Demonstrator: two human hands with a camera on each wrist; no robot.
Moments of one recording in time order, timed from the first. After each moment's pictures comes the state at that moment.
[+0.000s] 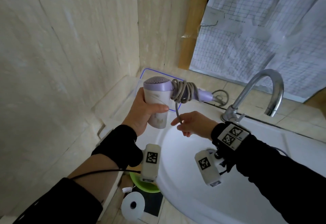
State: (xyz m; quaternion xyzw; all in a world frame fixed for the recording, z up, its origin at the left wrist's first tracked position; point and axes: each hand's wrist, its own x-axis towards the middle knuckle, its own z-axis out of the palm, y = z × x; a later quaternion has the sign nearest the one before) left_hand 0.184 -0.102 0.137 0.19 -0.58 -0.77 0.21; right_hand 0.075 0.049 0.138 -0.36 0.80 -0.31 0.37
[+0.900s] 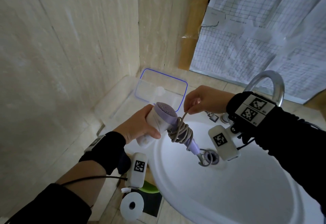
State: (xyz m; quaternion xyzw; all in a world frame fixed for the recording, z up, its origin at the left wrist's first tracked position) left_hand 0.211 -0.115 0.120 0.19 -0.75 -0.63 0.01; right_hand 0.051 0.041 0.221 -0.51 0.81 -0.13 0.27
